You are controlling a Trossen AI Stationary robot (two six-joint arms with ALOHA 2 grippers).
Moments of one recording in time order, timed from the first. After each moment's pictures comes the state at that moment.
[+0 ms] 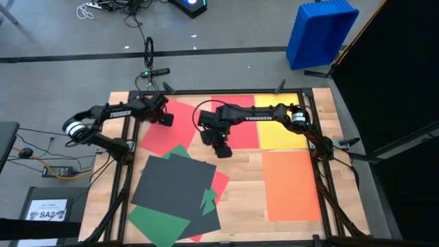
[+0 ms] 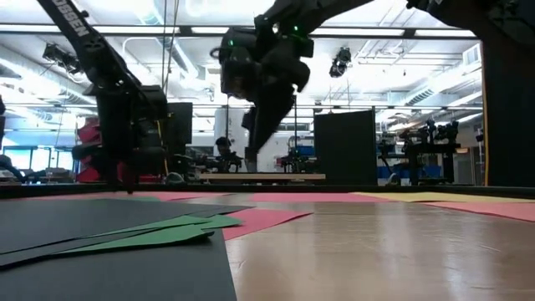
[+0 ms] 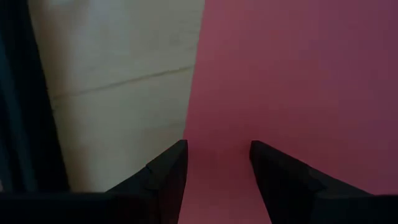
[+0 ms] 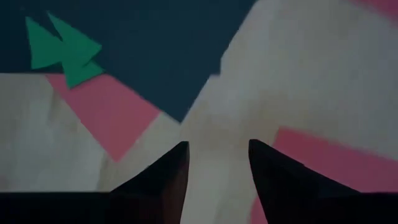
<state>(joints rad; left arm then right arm) 0.86 1.38 0.59 -0.48 -0.22 -0.44 -0.16 2.24 1.95 -1.04 -0.38 -0.36</state>
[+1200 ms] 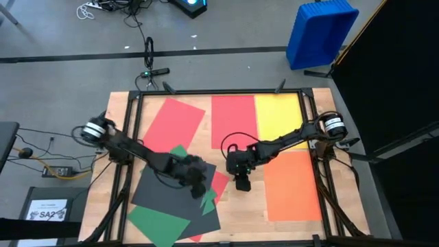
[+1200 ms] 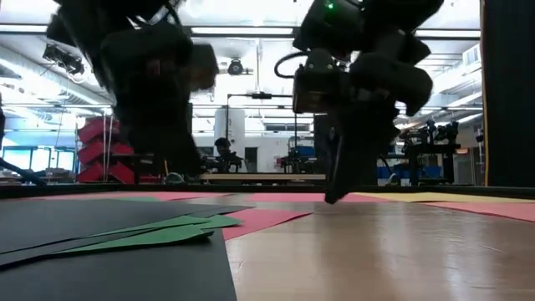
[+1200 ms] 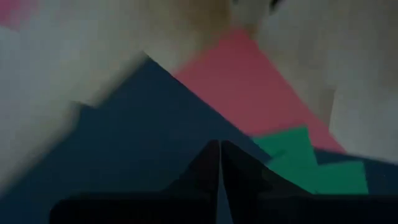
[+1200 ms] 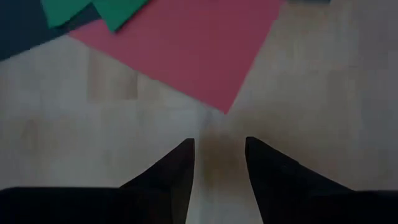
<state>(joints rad) -0.36 1.64 0.83 -0.10 -0.21 -0.74 0.17 1.85 1.07 -0.30 -0.15 0.28</state>
